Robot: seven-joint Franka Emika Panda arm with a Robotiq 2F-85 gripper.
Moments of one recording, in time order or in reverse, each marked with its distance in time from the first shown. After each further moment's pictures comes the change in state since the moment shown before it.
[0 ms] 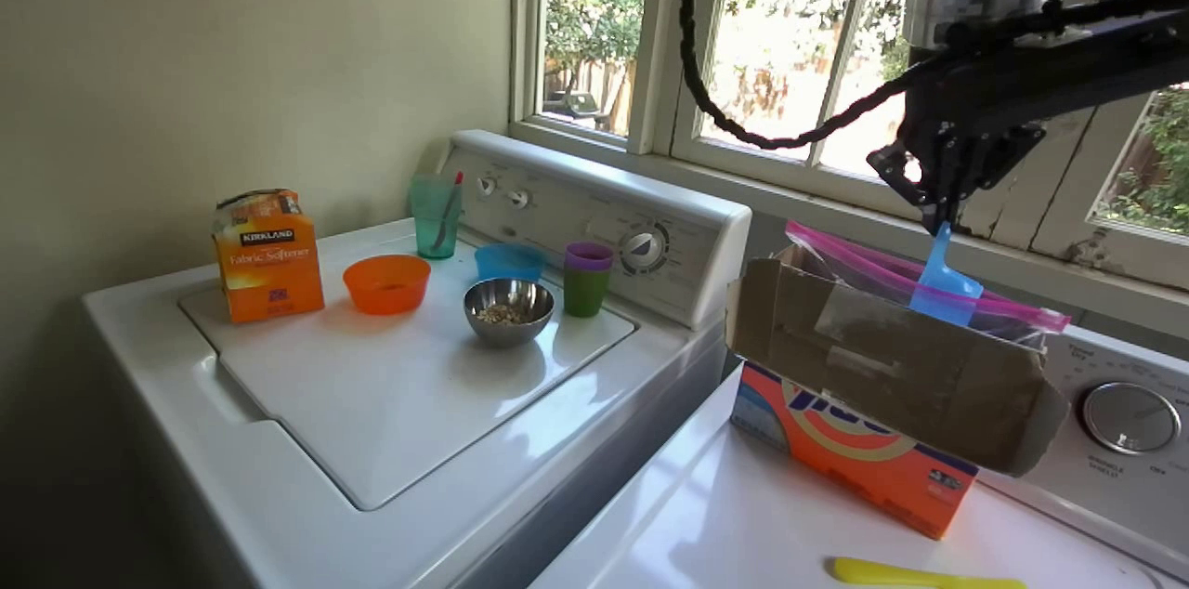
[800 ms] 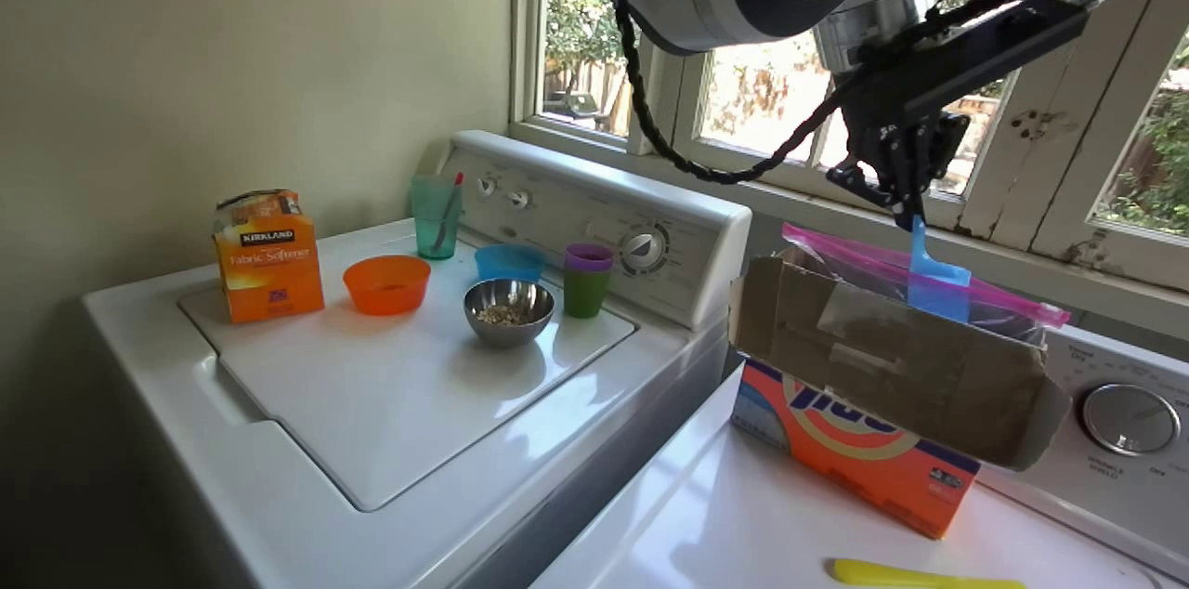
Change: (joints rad) arm 0.192 -0.001 -0.104 -0.118 -0.237 0.216 0.044
